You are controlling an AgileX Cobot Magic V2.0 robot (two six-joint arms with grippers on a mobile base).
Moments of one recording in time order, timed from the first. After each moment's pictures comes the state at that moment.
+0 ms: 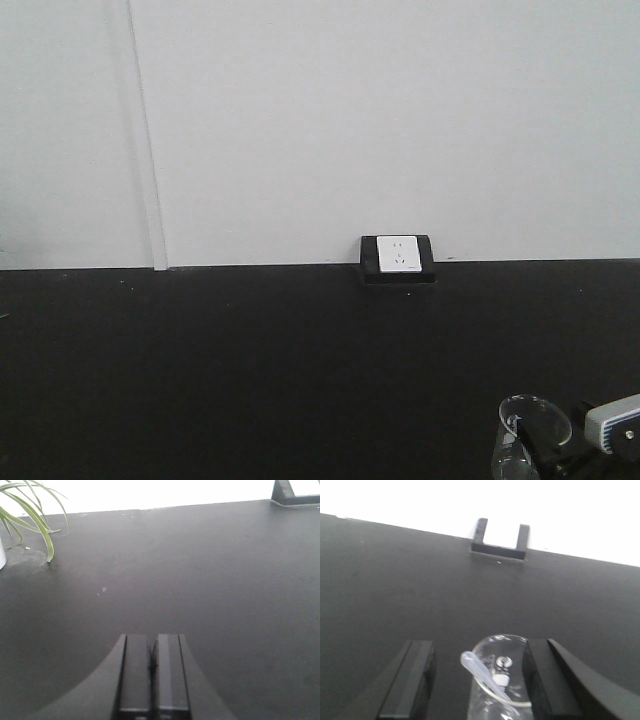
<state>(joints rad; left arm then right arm) -0.07 -0.01 0.03 -0.02 0.01 0.05 0.09 1.33 -0.36 -0.22 -0.67 0.03</state>
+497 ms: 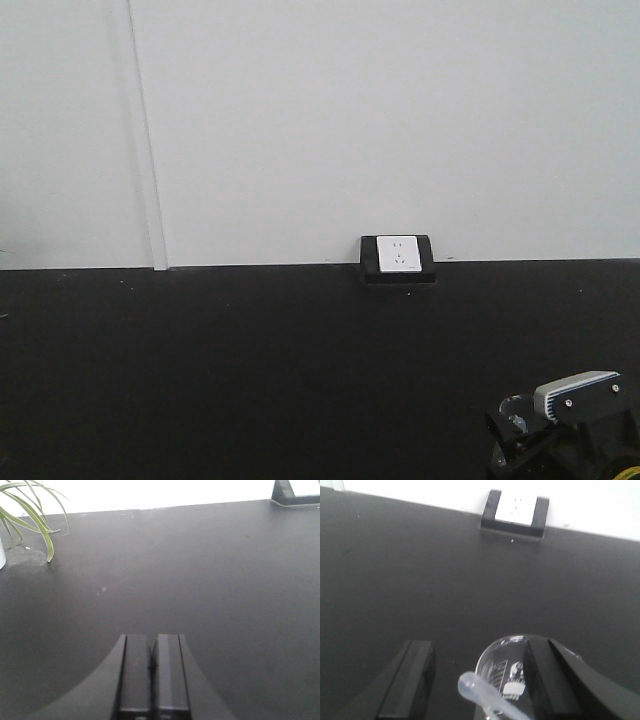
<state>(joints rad) -0.07 -0.01 0.03 -0.02 0.01 0.05 0.09 1.59 -0.51 -0.23 -0.69 0.04</state>
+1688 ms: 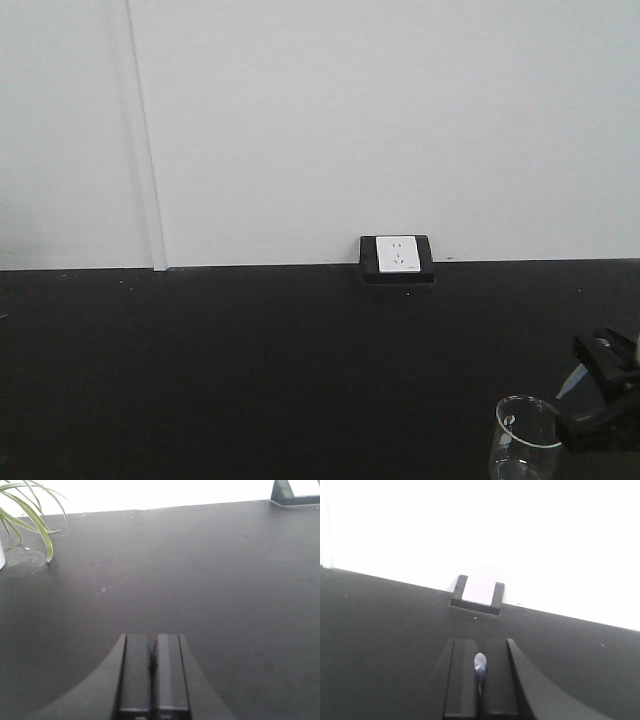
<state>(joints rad) -0.07 -0.01 0.03 -0.02 0.01 0.05 0.09 1.02 -0.50 -0.19 -0.33 0.01</state>
